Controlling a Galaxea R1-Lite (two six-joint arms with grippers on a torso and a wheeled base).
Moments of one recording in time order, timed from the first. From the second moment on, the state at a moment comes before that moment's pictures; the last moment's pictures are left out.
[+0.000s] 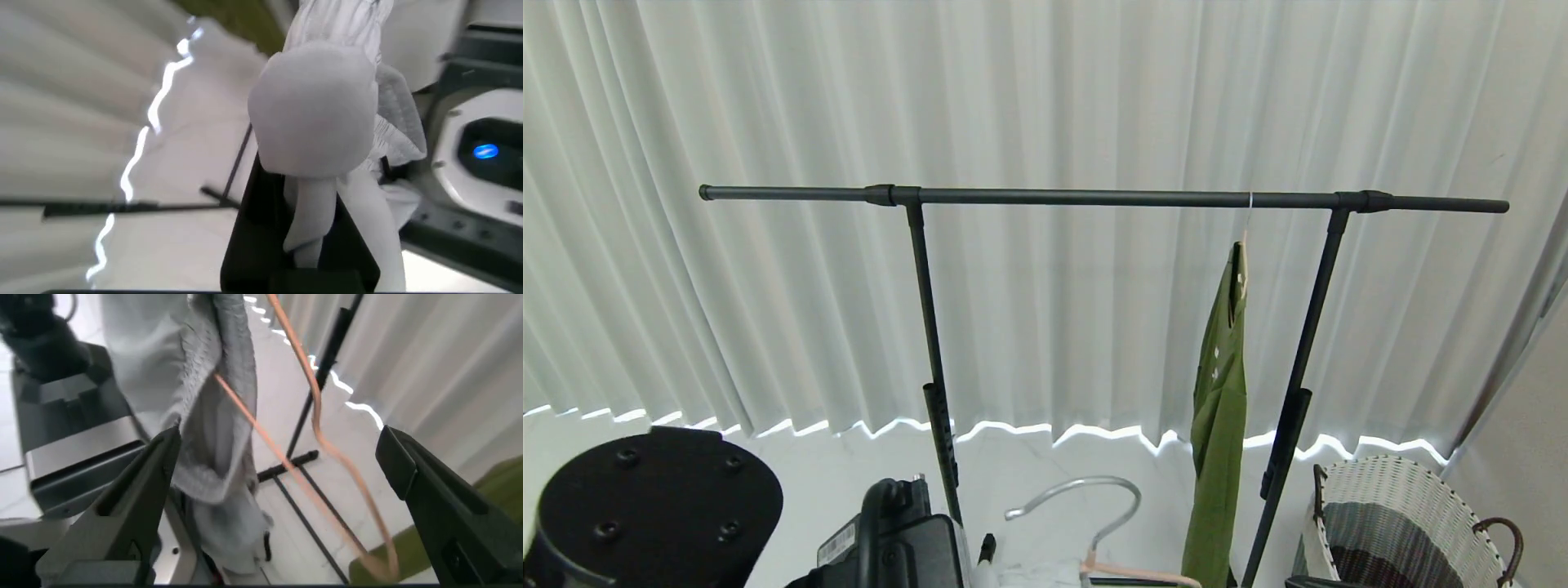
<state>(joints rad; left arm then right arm) -0.94 1.28 -0.61 0.03 -0.01 0.41 1.35 1.27 -0.04 -0.99 -0.26 0.06</state>
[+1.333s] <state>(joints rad) -0.78 1.25 -0.74 -0.22 0.04 0.31 1.13 1.80 -0.40 -0.99 -0.36 0.42</state>
